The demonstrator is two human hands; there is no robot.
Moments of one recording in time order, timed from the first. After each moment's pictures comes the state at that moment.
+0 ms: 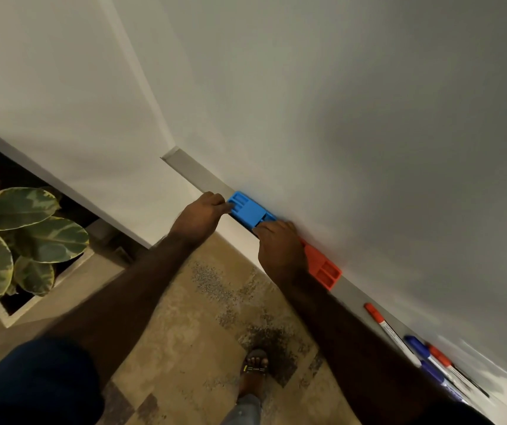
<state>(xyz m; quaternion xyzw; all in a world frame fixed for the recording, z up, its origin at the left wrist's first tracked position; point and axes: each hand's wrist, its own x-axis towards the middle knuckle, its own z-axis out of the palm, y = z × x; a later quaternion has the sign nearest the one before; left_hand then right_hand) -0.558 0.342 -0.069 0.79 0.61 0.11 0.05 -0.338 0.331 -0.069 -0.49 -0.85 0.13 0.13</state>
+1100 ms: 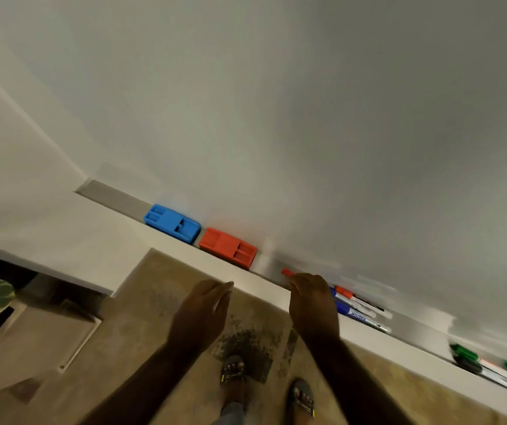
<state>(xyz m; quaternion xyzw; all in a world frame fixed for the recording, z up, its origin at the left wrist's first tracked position) -0.367 0.177 -0.071 0.74 0.59 0.28 0.16 -0.122 0.181 -0.071 -0.70 -0.68 0.12 0.16</state>
